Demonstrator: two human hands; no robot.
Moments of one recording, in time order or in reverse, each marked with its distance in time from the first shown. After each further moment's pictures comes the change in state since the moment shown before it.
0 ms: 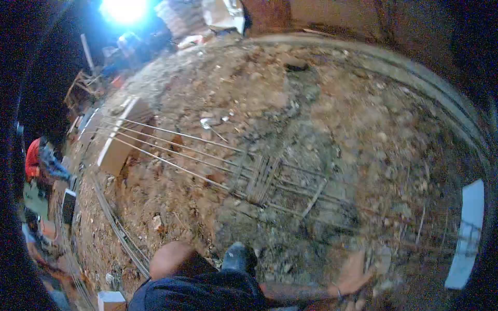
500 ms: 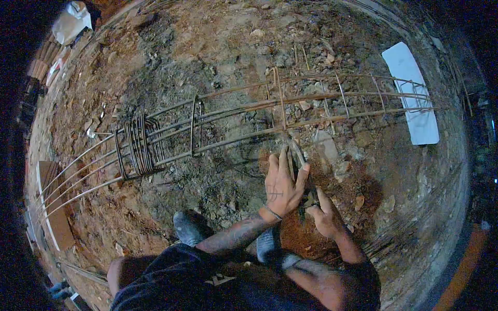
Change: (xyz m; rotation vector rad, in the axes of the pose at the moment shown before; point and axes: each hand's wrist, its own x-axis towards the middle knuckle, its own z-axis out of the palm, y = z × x) left_hand -0.012 0.015 -0.042 0.123 -0.016 0.237; right_hand -0.025 0.026 -0.019 0.015 -0.073 0.077
